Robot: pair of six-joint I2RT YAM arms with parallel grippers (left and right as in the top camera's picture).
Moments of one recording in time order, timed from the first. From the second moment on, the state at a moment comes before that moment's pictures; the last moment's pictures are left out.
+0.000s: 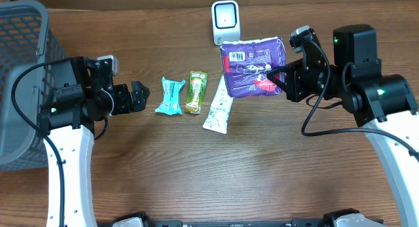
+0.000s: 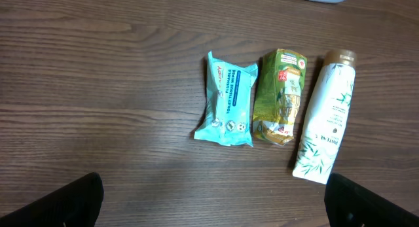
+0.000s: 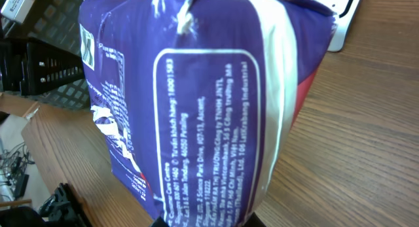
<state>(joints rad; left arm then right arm) 0.22 1.32 1.23 -0.92 0.32 0.03 0.22 1.37 1.44 -0.88 -0.61 -0.01</state>
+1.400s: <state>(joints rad) 0.22 1.32 1.23 -0.92 0.32 0.03 0.57 2.34 1.87 0.24 1.06 -0.85</state>
